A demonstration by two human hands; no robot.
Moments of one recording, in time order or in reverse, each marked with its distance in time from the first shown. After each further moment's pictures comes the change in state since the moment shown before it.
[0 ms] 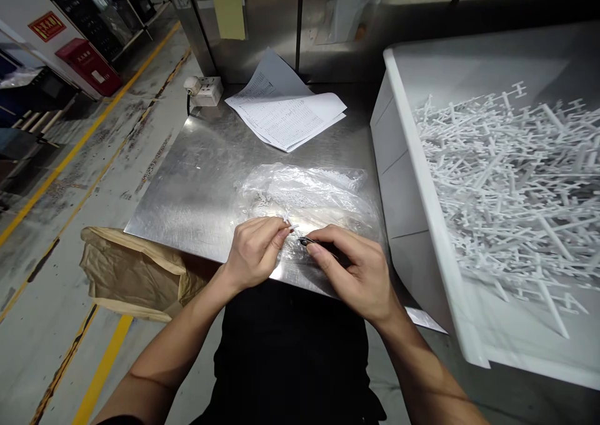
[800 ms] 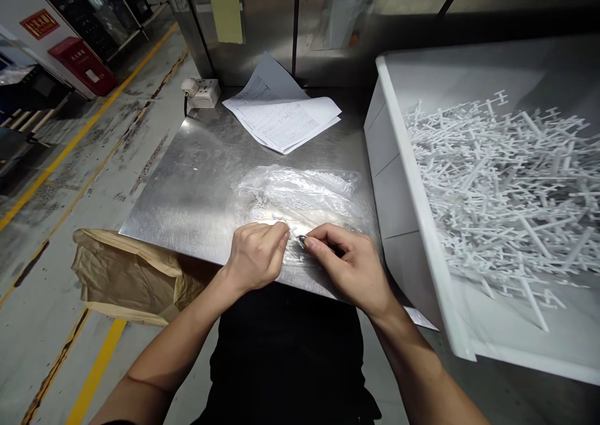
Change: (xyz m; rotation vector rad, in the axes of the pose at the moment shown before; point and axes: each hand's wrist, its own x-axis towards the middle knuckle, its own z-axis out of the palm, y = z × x) left_hand -0.007 -0.002 0.010 0.288 -0.029 0.050; right_hand 0.007 0.001 -0.002 0.096 -0.052 0.255
